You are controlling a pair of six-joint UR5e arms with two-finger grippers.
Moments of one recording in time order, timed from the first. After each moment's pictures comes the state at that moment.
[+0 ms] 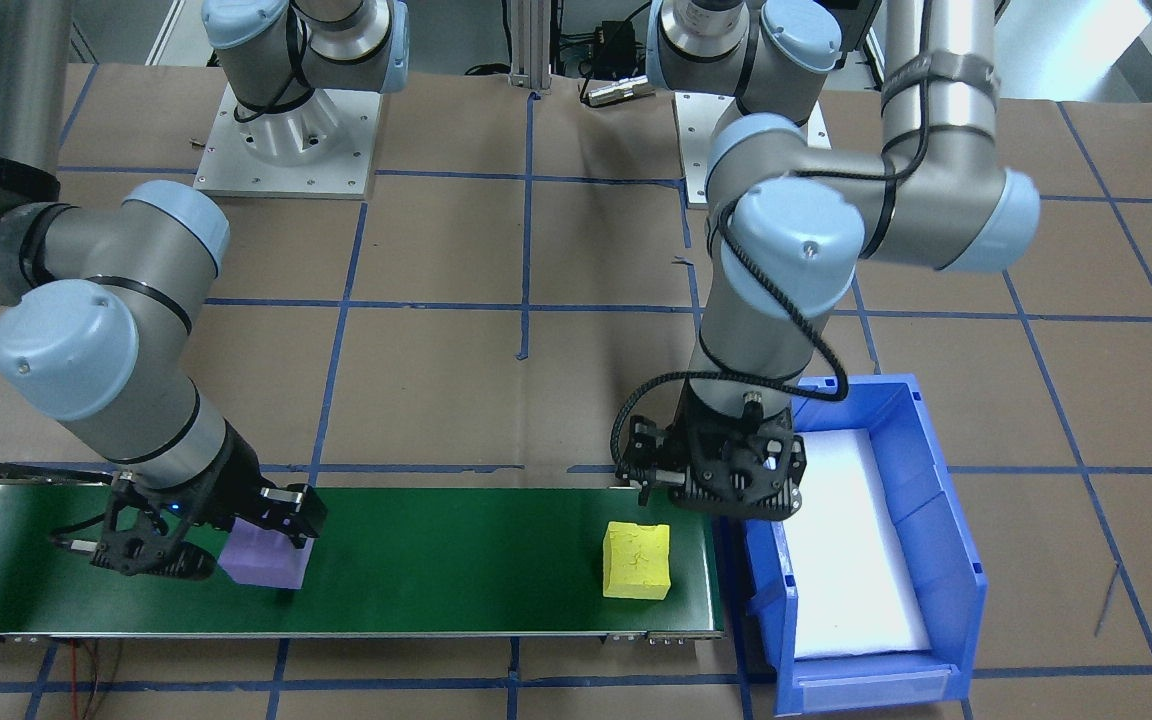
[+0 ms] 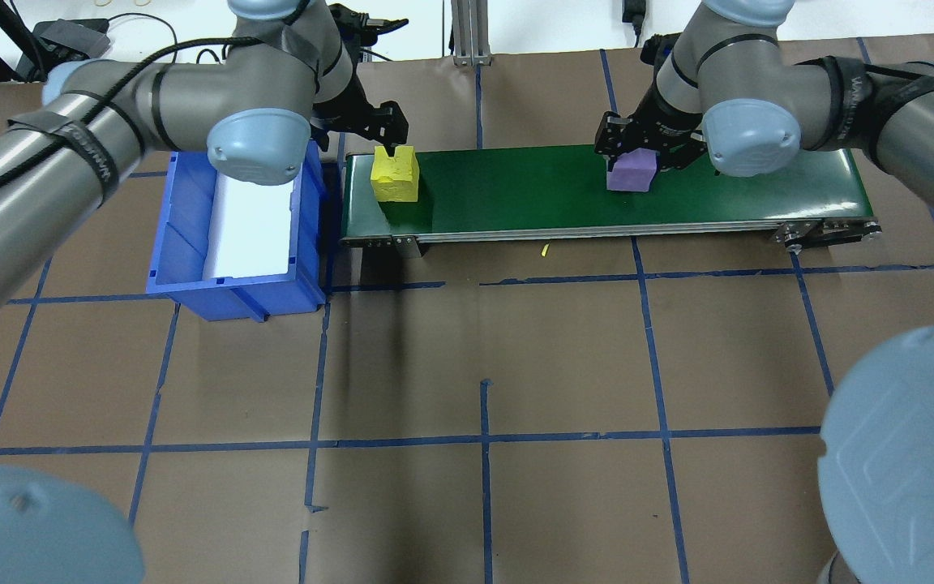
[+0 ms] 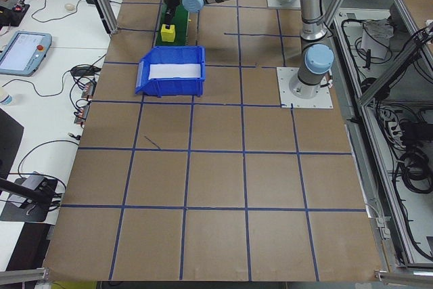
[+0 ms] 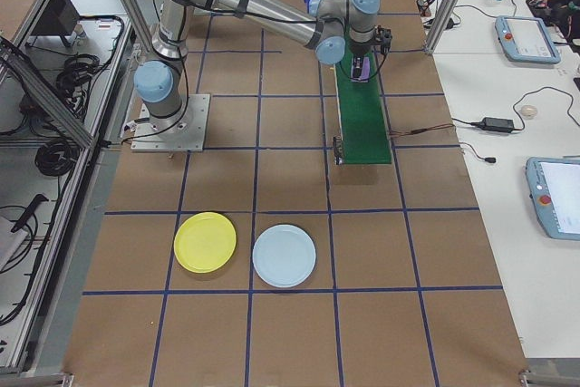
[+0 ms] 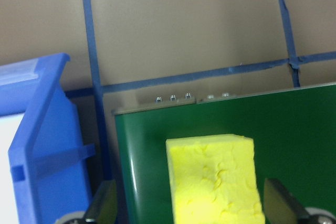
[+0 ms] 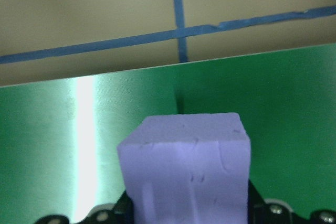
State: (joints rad) left arm -1.70 -1.90 -1.50 -1.11 1.58 0.01; right arm 1.51 -1.16 1.58 -2.12 -1.49 0.02
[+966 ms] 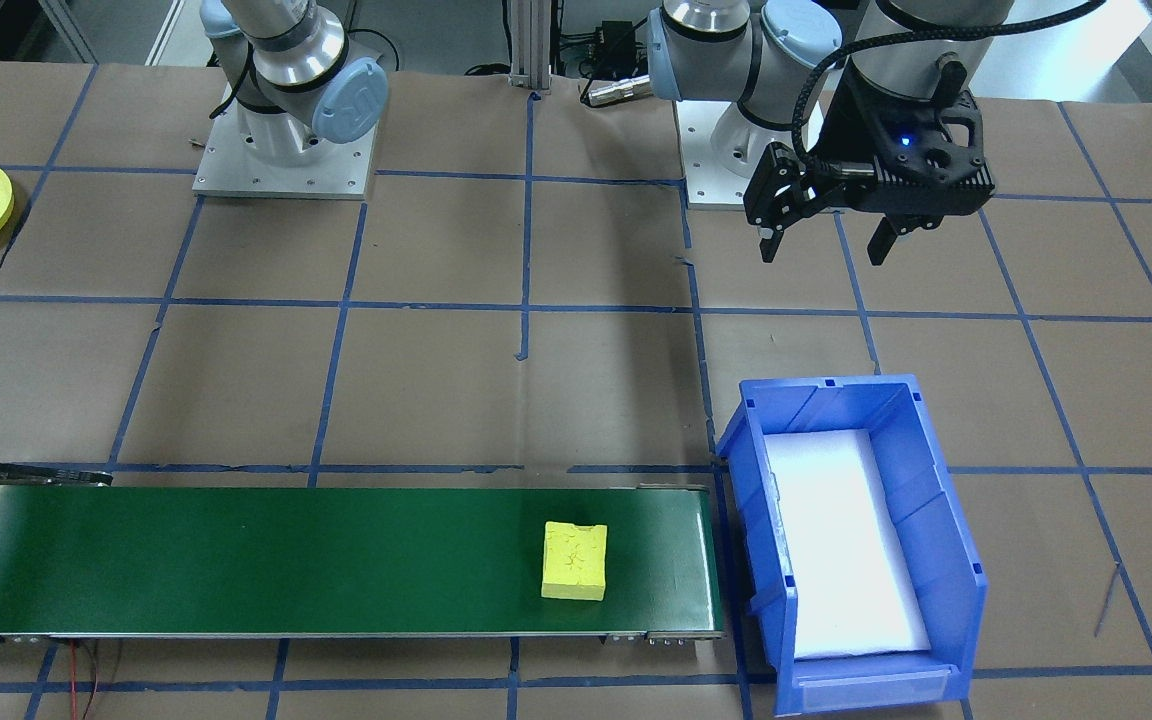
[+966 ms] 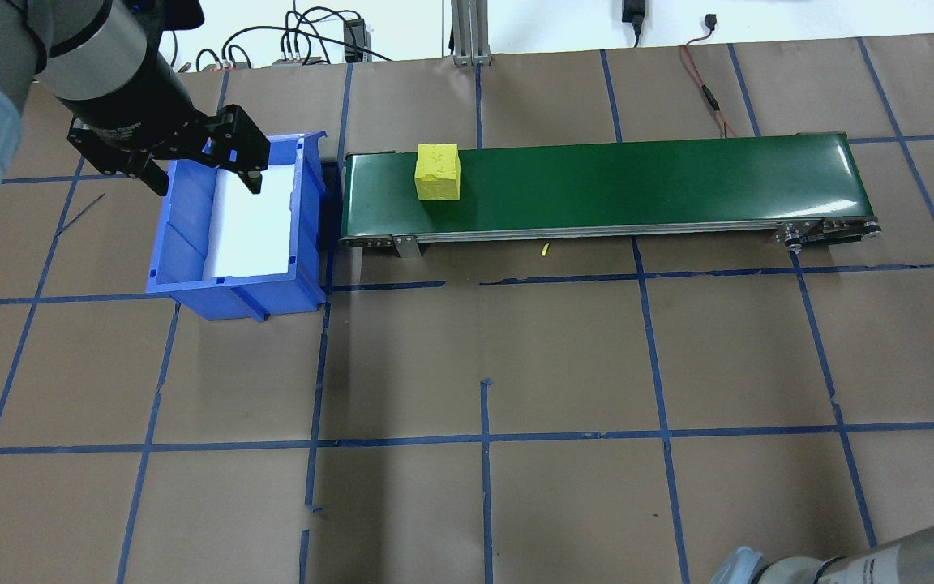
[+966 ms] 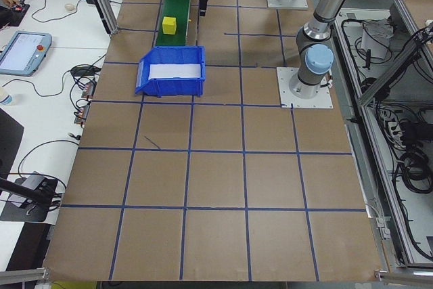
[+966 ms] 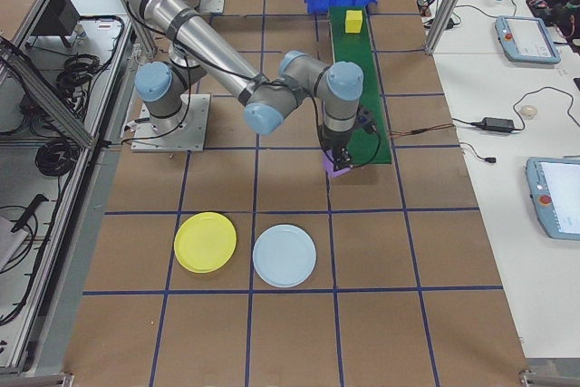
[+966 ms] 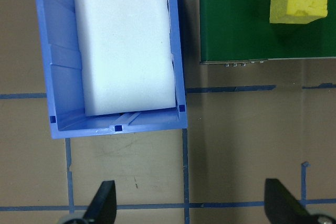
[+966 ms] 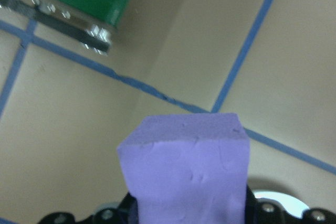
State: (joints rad) left arm -1.56 -1.52 -1.59 -1.51 1.59 0.03; right arm 0.82 -1.28 1.67 -2.02 -1.61 -1.20
